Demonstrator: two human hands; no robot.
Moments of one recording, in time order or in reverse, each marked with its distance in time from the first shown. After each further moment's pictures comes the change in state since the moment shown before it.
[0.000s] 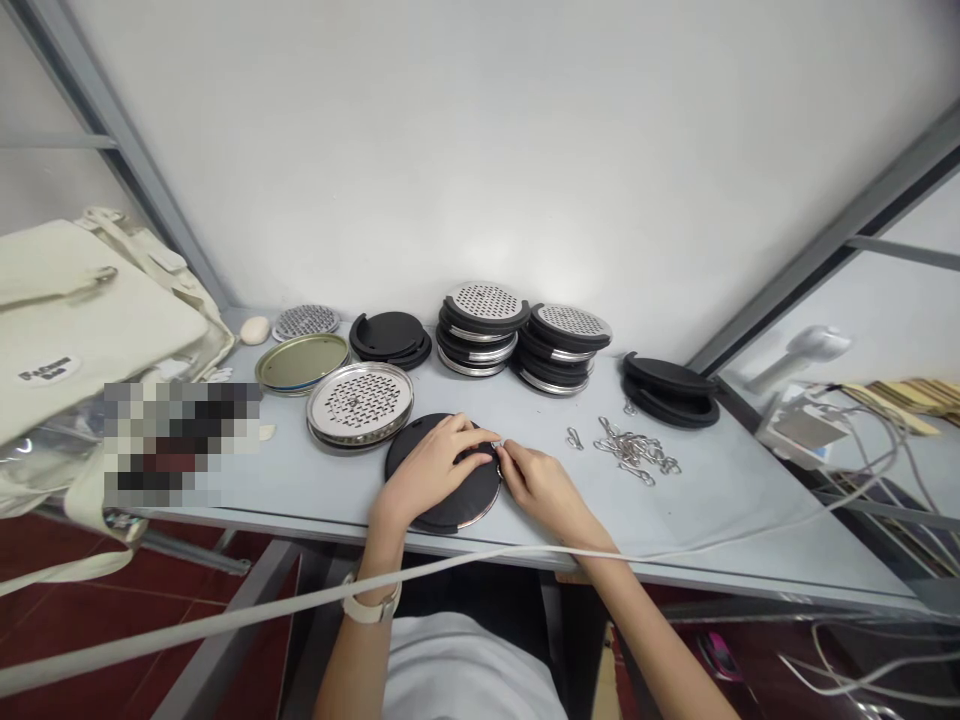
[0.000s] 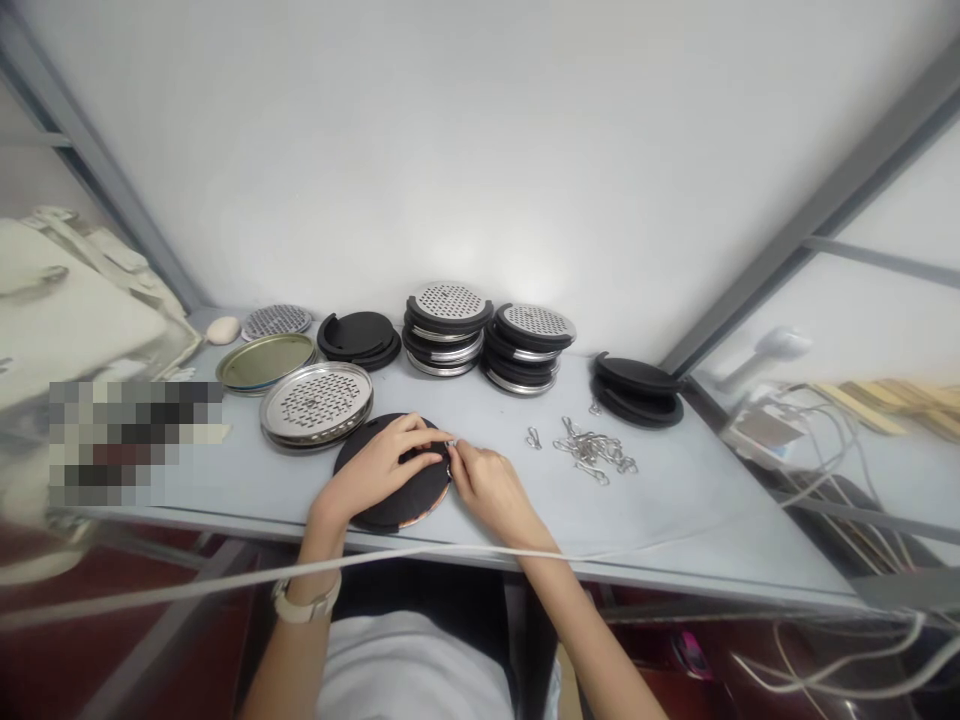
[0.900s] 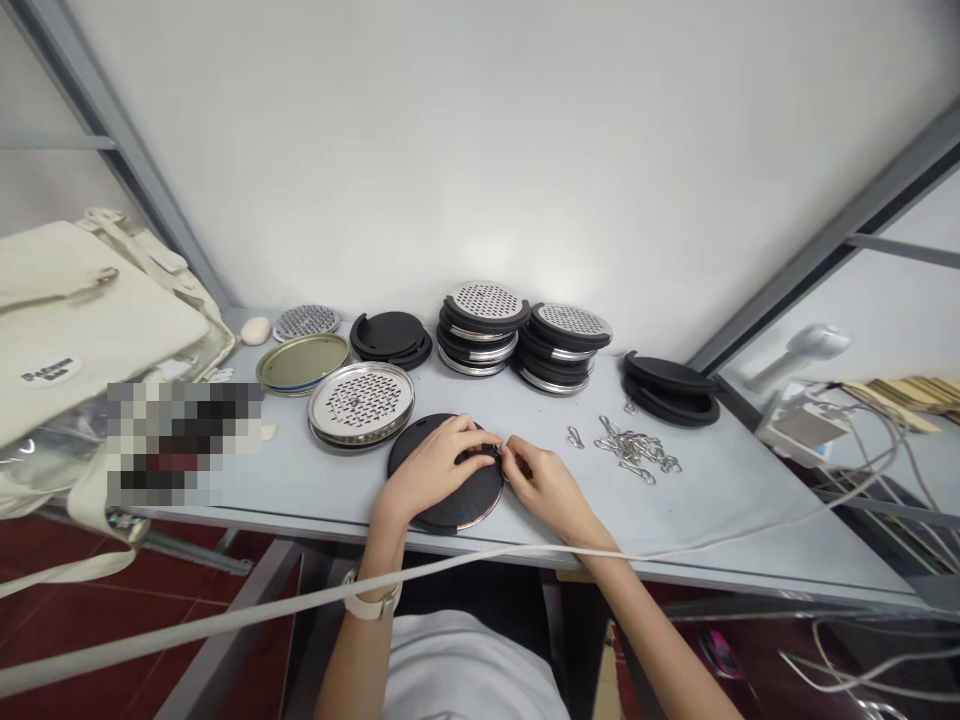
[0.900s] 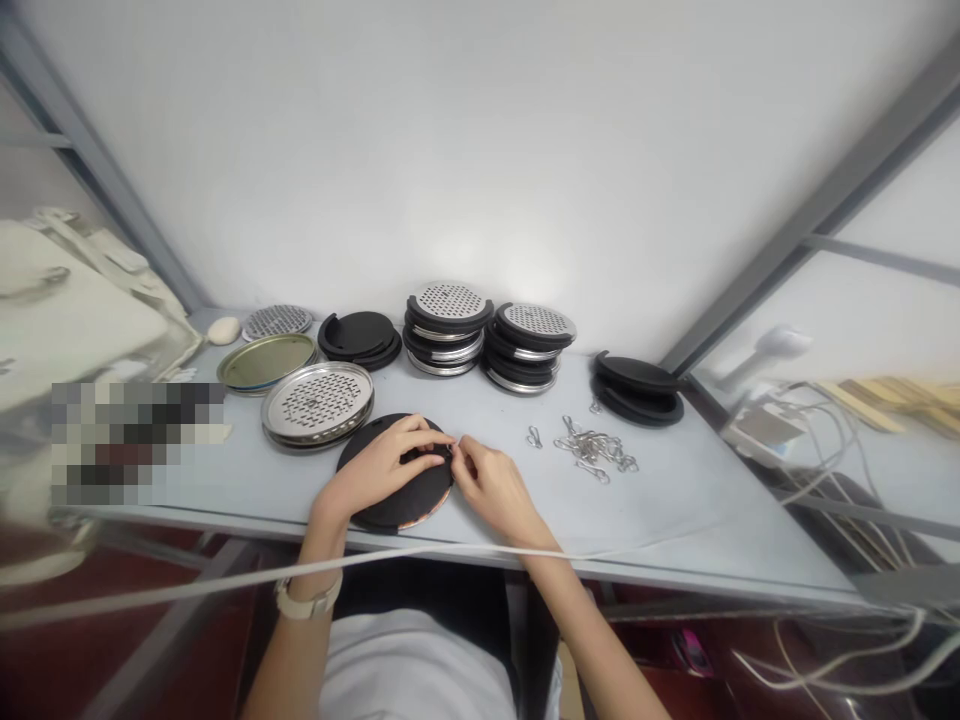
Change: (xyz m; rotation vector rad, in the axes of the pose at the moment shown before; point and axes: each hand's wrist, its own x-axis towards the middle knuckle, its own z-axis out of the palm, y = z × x) left_hand 0.000 0.002 -0.003 -0.047 -0.044 -0.003; right_hand -0.002 0.001 0.000 0.257 0.059 0.044
